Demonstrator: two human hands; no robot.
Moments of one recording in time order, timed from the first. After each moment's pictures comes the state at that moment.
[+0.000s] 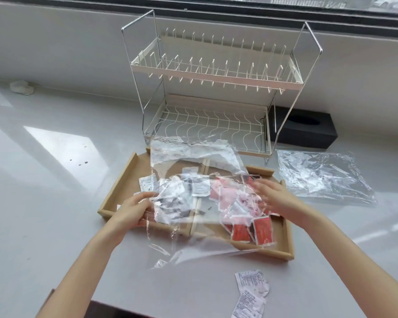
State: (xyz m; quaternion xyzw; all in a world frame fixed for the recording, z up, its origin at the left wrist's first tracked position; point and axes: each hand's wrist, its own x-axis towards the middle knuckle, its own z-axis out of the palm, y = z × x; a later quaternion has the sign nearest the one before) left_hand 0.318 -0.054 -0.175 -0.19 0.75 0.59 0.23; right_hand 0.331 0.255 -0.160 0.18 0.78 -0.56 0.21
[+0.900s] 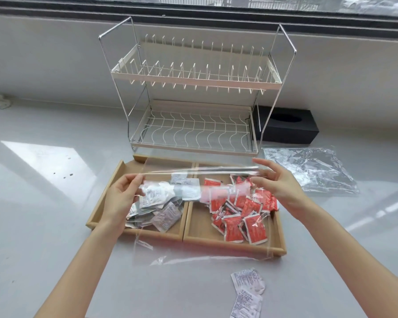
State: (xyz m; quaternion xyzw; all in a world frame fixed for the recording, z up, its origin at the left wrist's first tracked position) left_hand 0.293 -0.043 -0.165 -0.11 0.73 0.67 0.02; right_hand 0.337 0.267 -0.140 0.12 0.77 -0.62 0.02
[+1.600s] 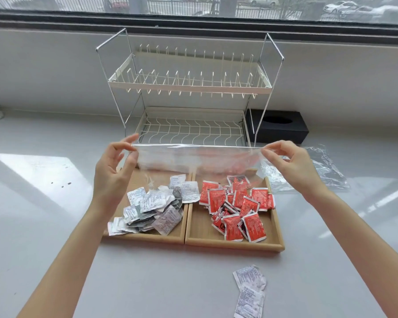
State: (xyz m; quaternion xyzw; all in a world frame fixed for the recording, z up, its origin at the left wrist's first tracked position) left_hand 0.282 -0.043 -0.105 0.11 0.75 0.64 -0.12; right_hand 0.337 0.271 -0.096 0.09 0.87 -0.45 -0.15
